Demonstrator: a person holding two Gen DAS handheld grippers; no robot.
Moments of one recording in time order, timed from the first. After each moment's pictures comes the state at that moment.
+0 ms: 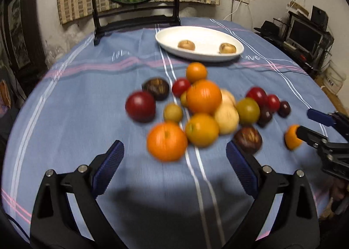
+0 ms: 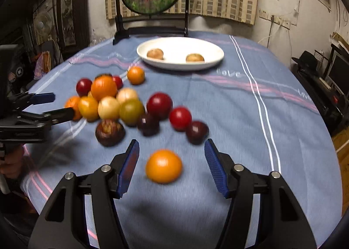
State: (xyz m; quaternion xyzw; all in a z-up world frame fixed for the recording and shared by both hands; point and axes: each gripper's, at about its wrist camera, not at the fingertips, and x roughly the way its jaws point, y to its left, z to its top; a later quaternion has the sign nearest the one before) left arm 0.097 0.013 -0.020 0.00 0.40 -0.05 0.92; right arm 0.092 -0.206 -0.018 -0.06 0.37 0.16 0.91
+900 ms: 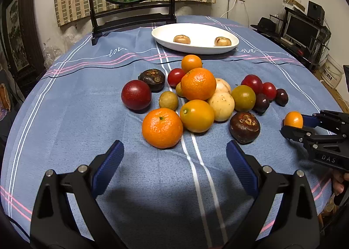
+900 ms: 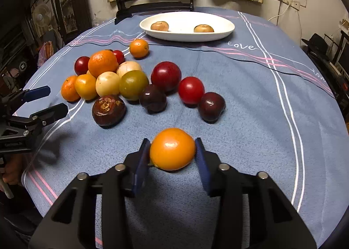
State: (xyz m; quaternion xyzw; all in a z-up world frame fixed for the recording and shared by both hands) left arm 0.091 0.008 -0.027 0.02 0.39 -0.05 0.92; right arm 0.103 -0.199 -0.041 -0.05 0.43 0.18 0.88
